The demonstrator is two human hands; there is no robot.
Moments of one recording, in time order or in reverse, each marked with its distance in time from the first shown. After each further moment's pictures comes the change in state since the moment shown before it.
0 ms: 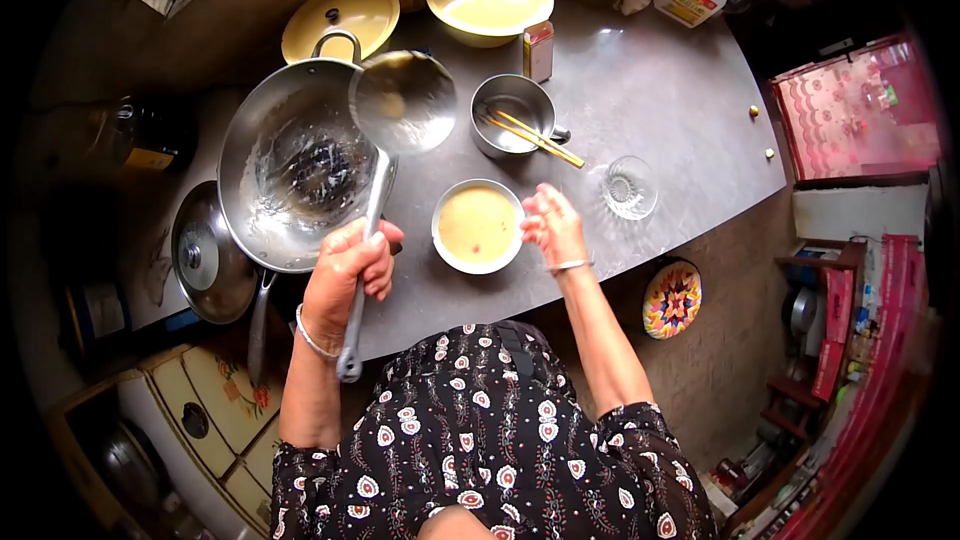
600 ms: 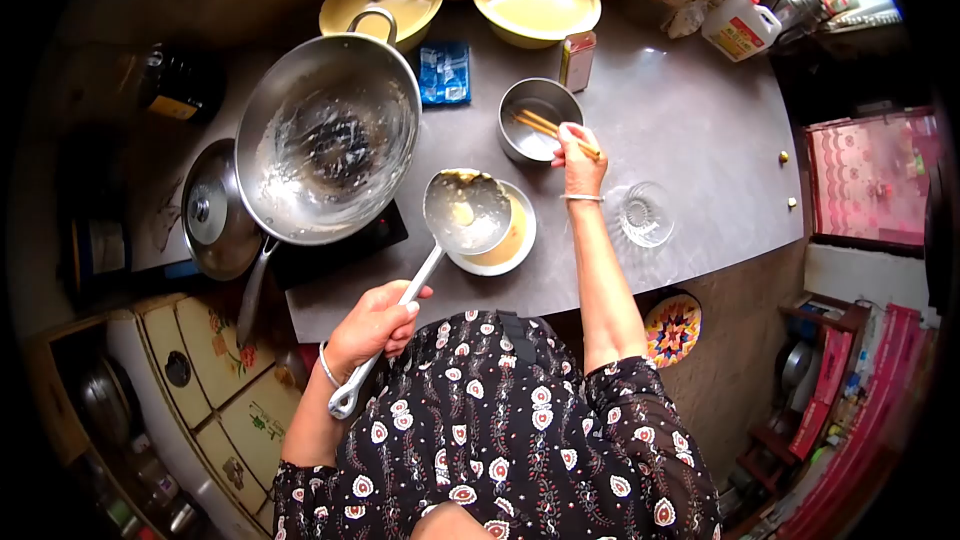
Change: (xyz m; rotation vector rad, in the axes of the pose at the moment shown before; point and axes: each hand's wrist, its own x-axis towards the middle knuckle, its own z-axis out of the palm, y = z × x) left_hand -0.040 -0.054 0.022 0.017 0.085 -0.353; right_hand 0.117 -0.034 0.023 -0.259 0.067 -0.427
